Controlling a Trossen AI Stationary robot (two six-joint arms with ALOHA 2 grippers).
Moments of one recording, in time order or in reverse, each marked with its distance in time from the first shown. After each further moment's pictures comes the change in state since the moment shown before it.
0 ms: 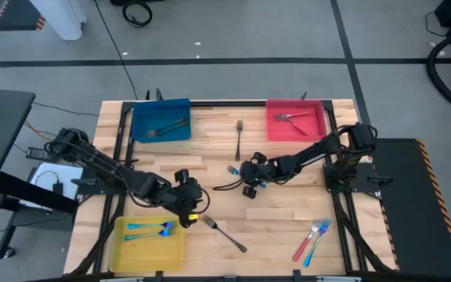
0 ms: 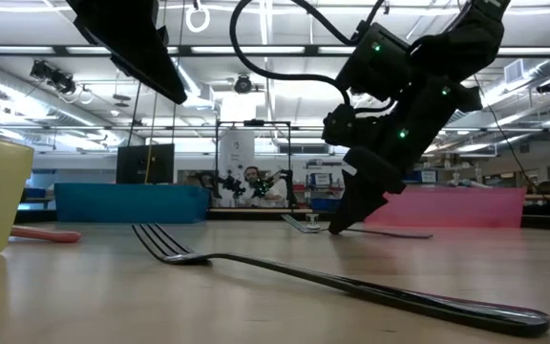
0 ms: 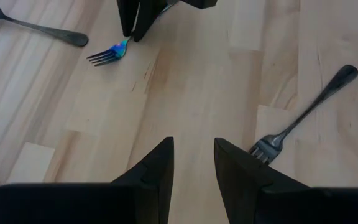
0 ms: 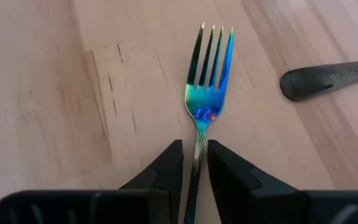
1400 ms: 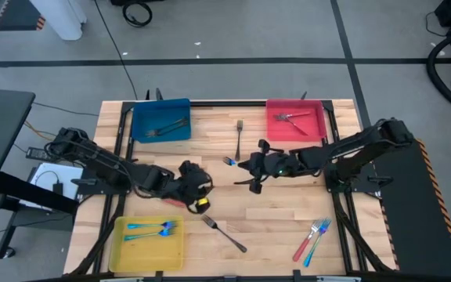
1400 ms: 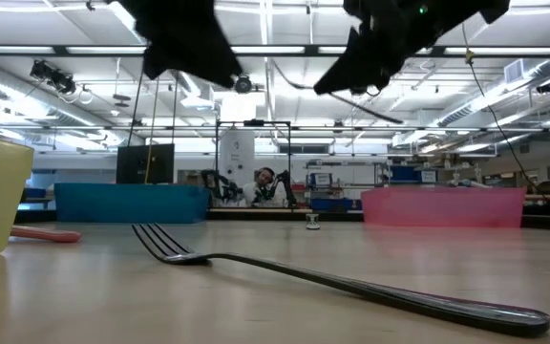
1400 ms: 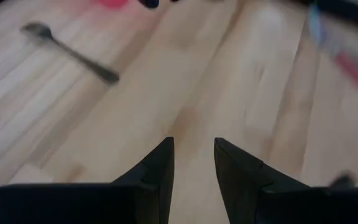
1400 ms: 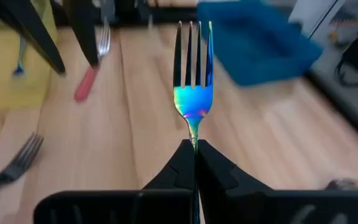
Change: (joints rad) left arm 0.099 0.000 0.000 0.178 -0.095 -0.147; right arm 0.086 -0.399 0.043 -0.025 0.140 -0.193
